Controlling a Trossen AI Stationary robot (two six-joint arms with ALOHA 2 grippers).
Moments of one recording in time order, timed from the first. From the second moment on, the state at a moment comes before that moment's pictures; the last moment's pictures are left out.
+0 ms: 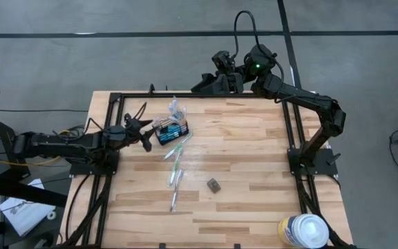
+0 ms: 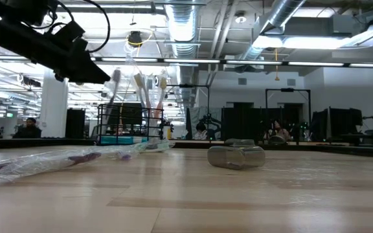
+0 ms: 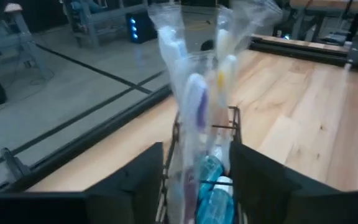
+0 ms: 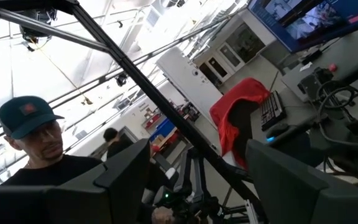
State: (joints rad) left arm 0.11 0.59 0.21 0.10 -0.58 -0.13; right arm -0.41 1.66 1.65 0.40 -0.93 1.07
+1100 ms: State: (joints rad) left arm -0.18 0.93 0.86 -0.24 -0.17 -0.75; right arm -0.42 1.66 1.65 0.40 -1.02 0.91
